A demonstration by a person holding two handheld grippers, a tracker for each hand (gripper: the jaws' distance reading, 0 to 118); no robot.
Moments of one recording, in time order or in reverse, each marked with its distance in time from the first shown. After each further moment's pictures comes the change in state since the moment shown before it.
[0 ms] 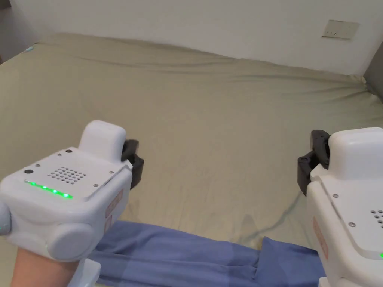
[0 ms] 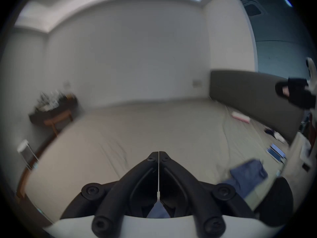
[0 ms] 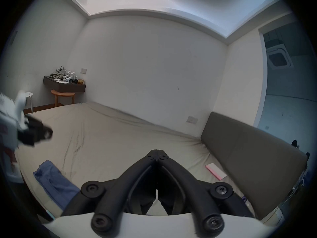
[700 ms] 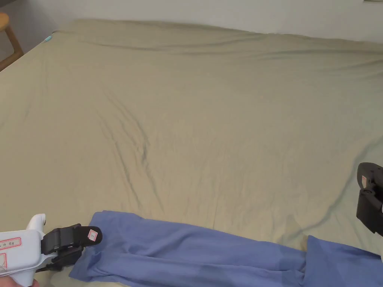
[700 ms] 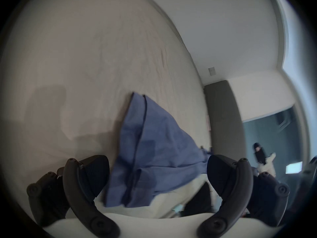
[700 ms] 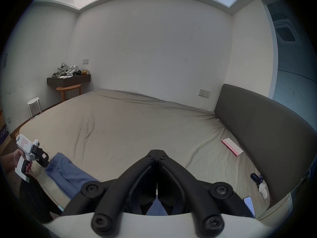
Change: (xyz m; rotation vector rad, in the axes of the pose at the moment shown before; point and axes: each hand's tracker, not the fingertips) left arm -0.228 -0.217 -0.050 -0.621 -0.465 1.000; right arm -0.005 -0.024 -0.024 -0.205 0.122 -0.110
